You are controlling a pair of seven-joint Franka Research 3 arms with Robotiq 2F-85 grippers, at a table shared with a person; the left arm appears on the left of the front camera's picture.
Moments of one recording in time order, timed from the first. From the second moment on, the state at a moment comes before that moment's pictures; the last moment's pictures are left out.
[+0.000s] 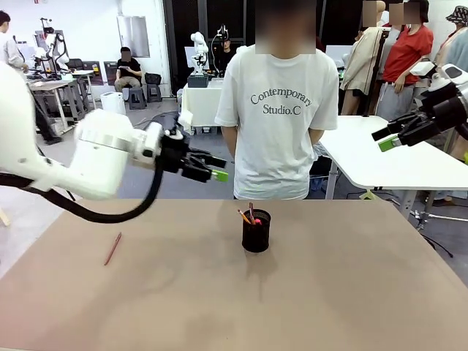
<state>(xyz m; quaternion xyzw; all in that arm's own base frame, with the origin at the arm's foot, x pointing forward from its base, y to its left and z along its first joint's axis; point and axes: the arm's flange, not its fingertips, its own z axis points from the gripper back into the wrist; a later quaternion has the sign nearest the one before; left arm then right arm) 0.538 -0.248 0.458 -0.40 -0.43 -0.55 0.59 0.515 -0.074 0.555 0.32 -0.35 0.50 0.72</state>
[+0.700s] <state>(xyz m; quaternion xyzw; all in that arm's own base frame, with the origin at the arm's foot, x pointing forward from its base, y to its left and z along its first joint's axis) 0.487 -0.130 0.486 -0.19 -0.23 -0.44 0.85 0.515 -0.075 0.555 0.32 -0.35 0.50 0.72</state>
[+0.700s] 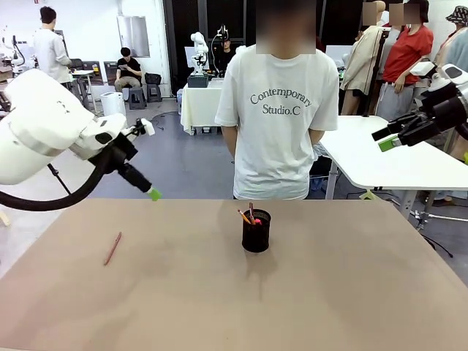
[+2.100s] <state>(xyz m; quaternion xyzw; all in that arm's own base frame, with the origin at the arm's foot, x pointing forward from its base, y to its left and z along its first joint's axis) 0.493 -0.083 0.458 -0.05 -0.11 -0.26 0.96 0.515 -0.075 0.555 0.32 -0.35 0.50 0.72</state>
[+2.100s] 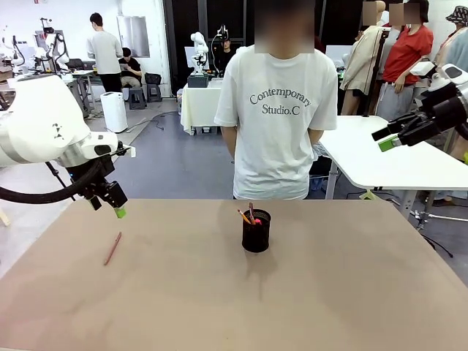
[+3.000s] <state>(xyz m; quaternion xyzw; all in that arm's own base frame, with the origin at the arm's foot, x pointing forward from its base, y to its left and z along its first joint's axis) 0.560 -0.063 0.381 0.00 -0.11 -0.12 0.99 0.515 -0.075 0.556 0.32 -0.35 0.51 0.72</state>
